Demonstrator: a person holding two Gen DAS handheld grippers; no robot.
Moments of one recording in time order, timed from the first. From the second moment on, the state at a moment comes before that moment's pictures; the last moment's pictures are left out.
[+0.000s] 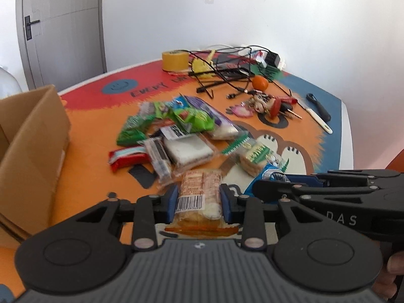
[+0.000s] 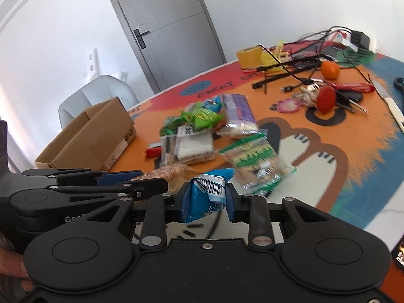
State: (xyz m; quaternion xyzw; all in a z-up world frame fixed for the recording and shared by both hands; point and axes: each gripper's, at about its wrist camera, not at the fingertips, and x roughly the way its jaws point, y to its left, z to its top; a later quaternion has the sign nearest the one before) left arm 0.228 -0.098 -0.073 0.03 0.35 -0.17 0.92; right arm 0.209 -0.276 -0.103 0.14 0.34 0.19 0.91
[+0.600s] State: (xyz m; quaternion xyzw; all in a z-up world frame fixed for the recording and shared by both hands) left arm 0.234 -0.091 -0.101 0.05 0.42 -0.15 0.89; right arm 0.212 -0.262 -0.105 0.14 0.35 0.18 0.91
